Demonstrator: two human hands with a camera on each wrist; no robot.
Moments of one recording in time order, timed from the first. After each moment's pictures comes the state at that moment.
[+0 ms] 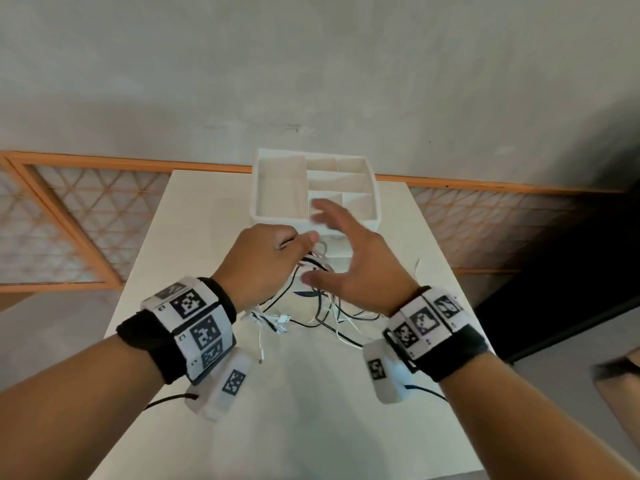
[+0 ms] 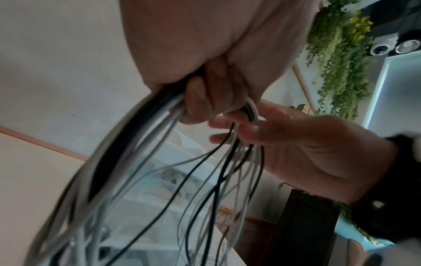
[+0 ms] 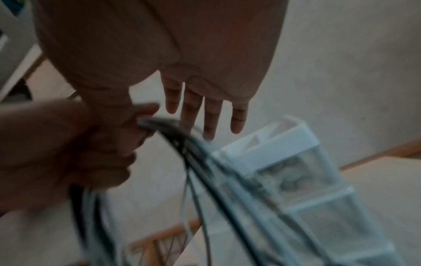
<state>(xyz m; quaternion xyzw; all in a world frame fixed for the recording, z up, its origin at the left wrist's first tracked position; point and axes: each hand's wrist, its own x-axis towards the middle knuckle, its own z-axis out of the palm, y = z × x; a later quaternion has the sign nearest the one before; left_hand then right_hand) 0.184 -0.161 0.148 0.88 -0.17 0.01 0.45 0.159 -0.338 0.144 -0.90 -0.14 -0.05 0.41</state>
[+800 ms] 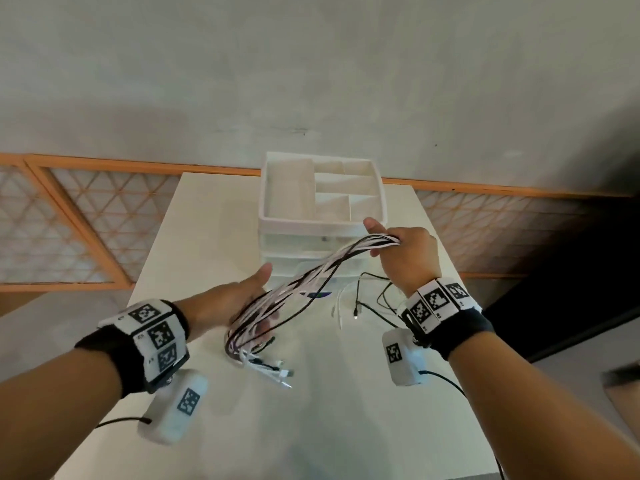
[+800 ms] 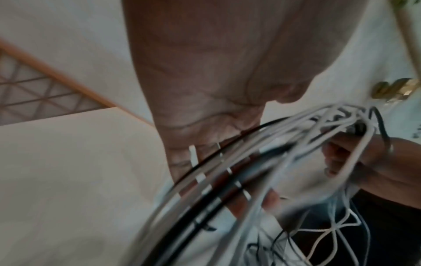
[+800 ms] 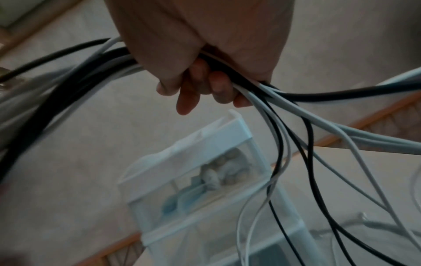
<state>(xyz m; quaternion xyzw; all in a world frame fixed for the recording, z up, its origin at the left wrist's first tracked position) 0.179 -0.097 0.100 0.77 -0.09 -0.40 0.49 0.181 -0.378 0.132 -0.90 0.15 -0.11 0.40</state>
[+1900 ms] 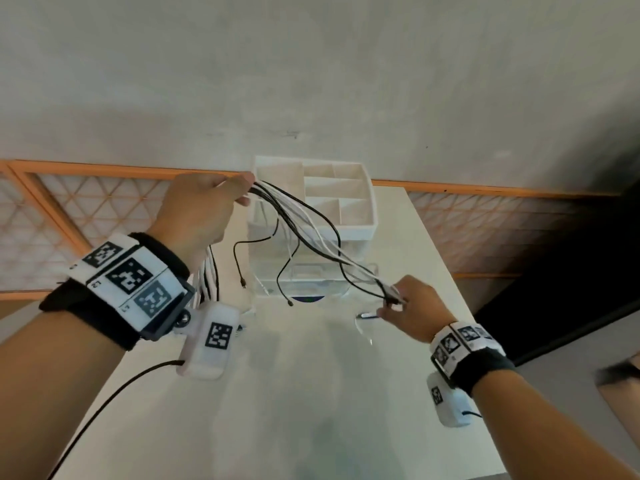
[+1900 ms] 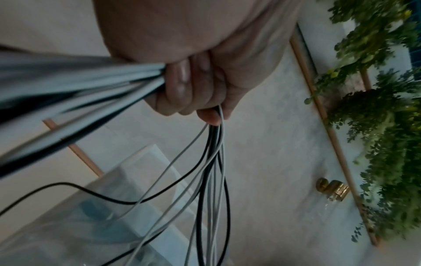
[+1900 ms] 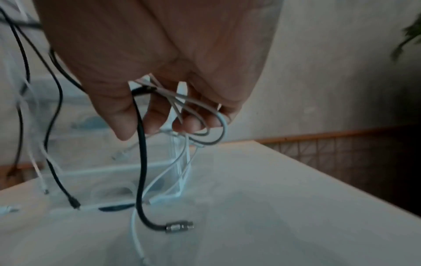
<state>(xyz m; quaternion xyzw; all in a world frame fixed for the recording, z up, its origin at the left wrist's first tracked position) 0.231 -0.120 0.181 0.76 0.03 0.03 0.65 0.154 -0.452 0.048 -0.97 0.07 0.03 0.21</state>
